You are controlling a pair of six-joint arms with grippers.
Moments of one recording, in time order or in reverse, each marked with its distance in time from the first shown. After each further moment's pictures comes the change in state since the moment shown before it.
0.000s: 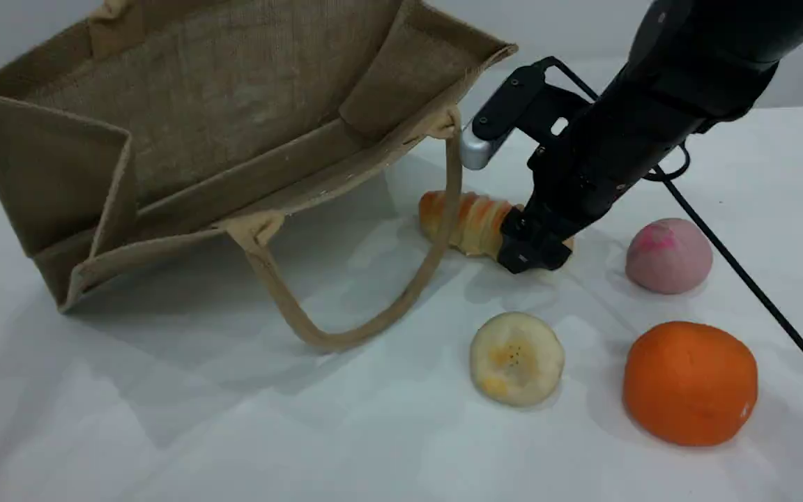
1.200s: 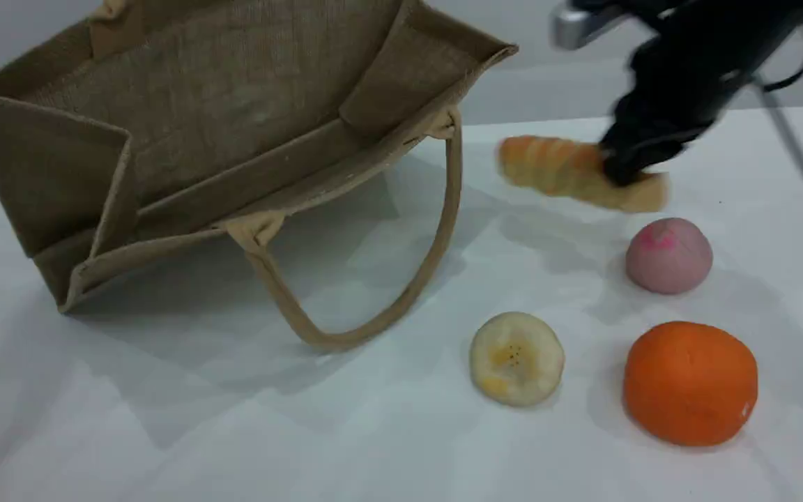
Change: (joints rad) left arm 0.000 0.000 0.000 0.000 0.000 -0.004; right arm -0.167 -0.215 -0.002 -0.350 0.338 0.479
